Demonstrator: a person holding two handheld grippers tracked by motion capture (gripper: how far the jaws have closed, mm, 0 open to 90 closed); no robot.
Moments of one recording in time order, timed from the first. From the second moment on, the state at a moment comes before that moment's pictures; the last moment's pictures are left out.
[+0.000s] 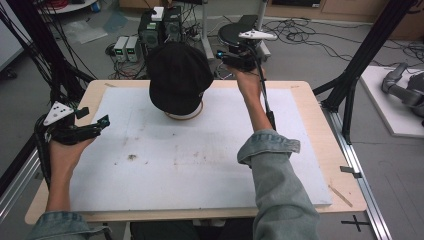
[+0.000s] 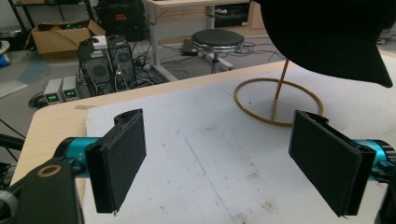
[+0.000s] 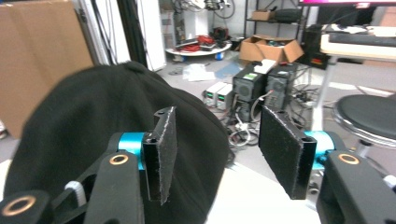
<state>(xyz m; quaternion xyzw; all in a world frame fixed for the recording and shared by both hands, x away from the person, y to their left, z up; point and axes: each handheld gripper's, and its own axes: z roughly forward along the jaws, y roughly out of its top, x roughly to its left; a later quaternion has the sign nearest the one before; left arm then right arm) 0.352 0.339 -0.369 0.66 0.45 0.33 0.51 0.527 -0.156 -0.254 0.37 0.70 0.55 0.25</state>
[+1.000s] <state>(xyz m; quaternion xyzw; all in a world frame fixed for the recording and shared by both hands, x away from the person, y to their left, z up) 0.361 0.331 -0.370 0.67 0.44 0.33 0.50 0.447 -0.252 -0.286 0.40 0.69 0.52 0.30</state>
